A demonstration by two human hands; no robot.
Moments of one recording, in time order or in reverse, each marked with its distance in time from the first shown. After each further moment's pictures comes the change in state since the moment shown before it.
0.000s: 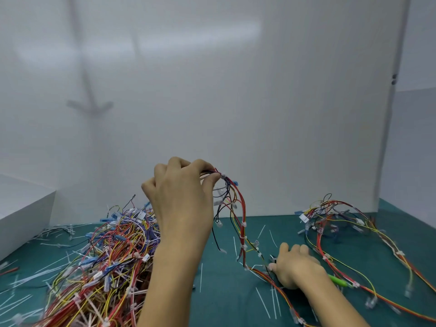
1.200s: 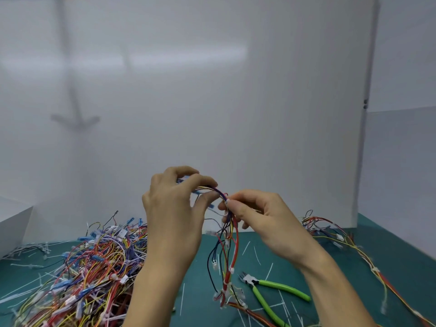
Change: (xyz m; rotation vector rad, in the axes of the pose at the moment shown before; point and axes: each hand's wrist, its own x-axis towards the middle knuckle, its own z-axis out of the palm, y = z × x) left_hand -0.003 0.012 -0.002 -0.296 -0.006 0.152; right_hand -0.096 -0.007 -0.117 1.089 0.410 -0.895
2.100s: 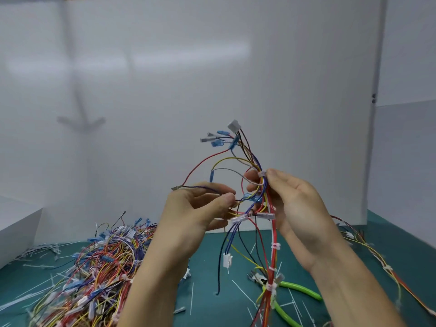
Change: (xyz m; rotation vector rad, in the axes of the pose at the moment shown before) left_hand 0.001 0.003 -0.011 -0.866 -0.402 -0.441; right_hand -0.003 -0.022 -0.001 0.554 0.253 0.151
